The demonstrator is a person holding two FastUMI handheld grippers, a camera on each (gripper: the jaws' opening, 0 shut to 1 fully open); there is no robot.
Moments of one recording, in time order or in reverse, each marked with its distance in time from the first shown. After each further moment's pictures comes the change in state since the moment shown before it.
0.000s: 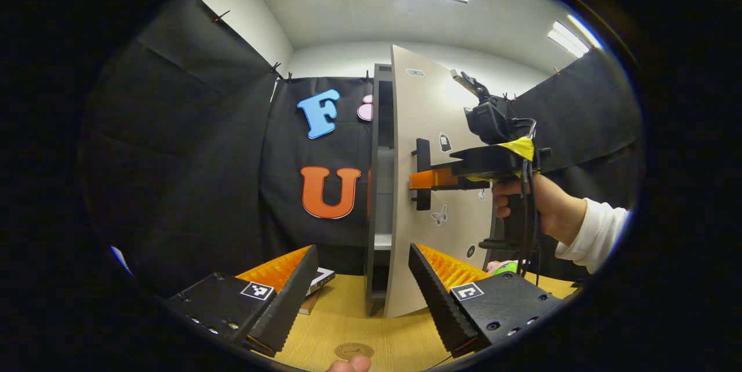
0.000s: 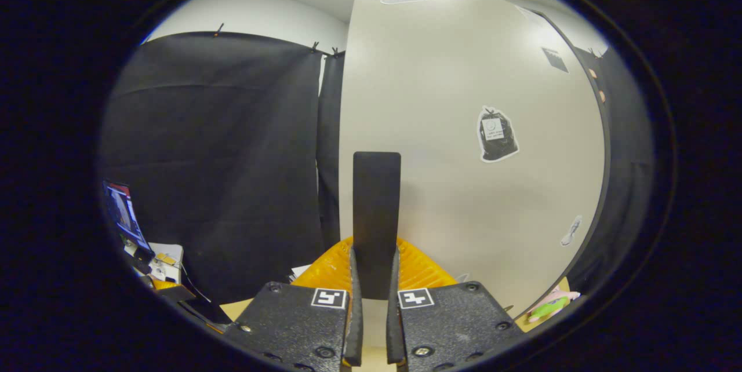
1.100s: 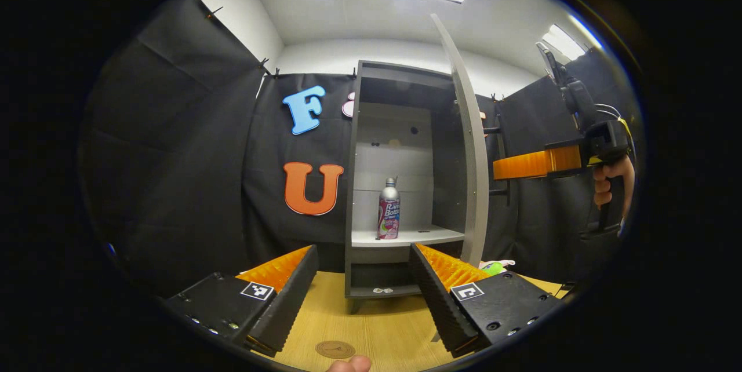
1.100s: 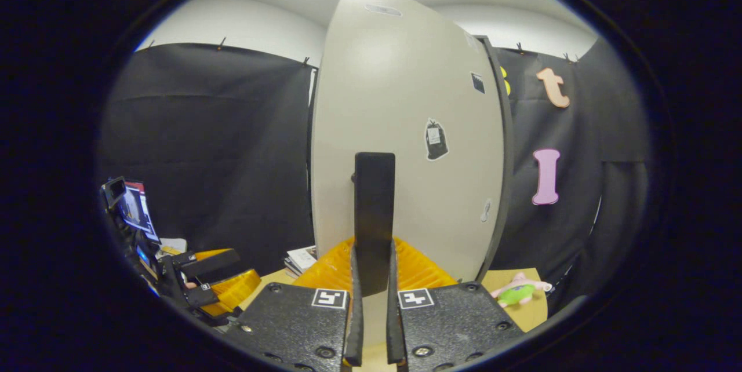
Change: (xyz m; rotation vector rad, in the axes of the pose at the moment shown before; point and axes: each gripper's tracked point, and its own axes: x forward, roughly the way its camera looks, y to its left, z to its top) left arm 0.000 -0.046 -0.007 -0.022 0.015 -0.087; right arm -0.105 -0.037 -0.008 0.000 -0.034 -0.090
